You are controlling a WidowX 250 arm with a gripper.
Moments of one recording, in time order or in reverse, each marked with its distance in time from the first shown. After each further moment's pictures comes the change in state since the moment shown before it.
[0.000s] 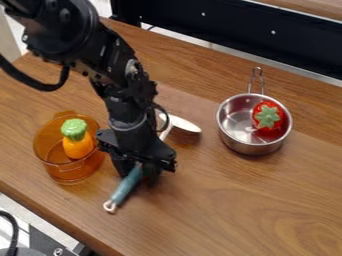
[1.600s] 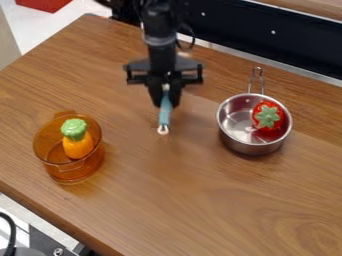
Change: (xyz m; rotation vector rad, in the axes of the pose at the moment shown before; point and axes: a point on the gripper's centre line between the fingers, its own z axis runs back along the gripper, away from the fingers) arm 0.118 0.029 0.025 0.033 -0.022 0.324
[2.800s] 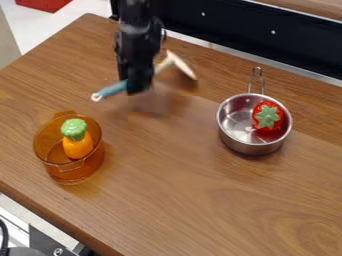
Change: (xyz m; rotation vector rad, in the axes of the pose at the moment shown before) arm 0.023 0.053 -0.016 0.131 0.082 -0.954
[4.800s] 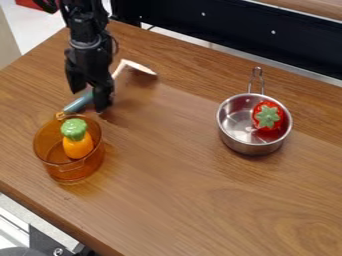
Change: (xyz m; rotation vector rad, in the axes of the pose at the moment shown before) arm -0.046 0.029 -0.005 0.060 -0.013 0.341
